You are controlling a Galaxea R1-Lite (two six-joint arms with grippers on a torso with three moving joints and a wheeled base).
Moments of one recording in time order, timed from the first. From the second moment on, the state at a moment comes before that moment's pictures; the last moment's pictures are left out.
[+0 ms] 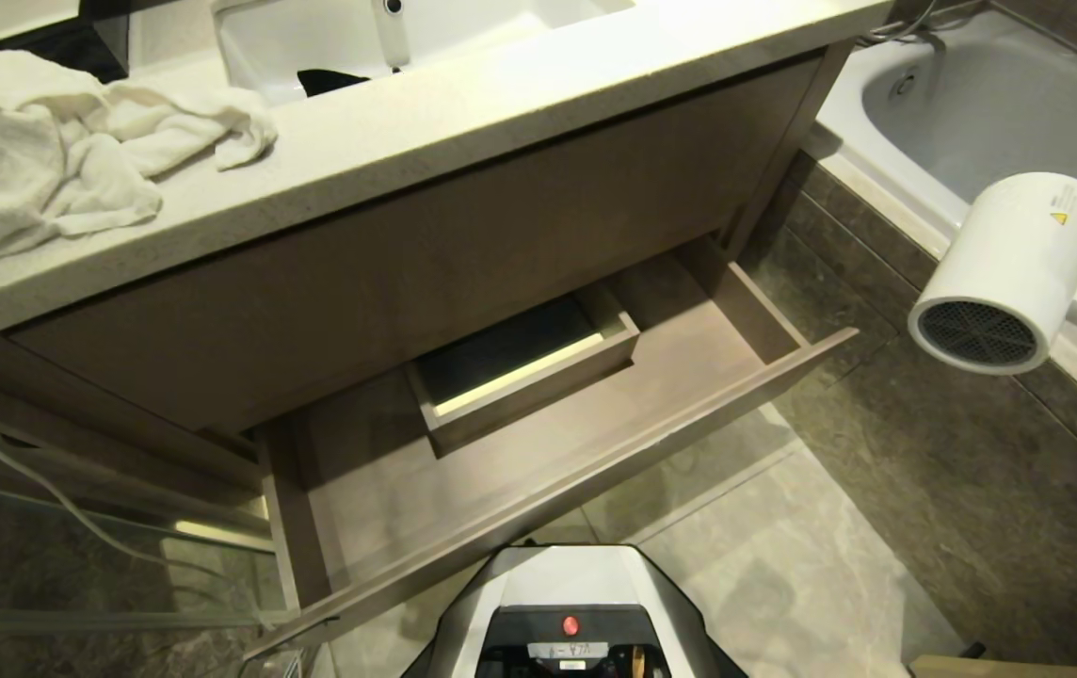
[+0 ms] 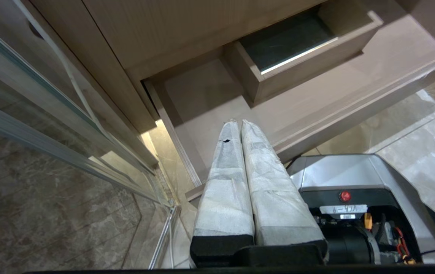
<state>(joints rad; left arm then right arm) 0.00 0.00 0.00 0.00 0.00 0.00 -0.13 1.18 -1.33 0.72 0.17 -0.79</state>
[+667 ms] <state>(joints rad) 0.00 0.00 0.00 0.00 0.00 0.00 -0.14 1.17 -1.32 0.71 0.17 -0.79</state>
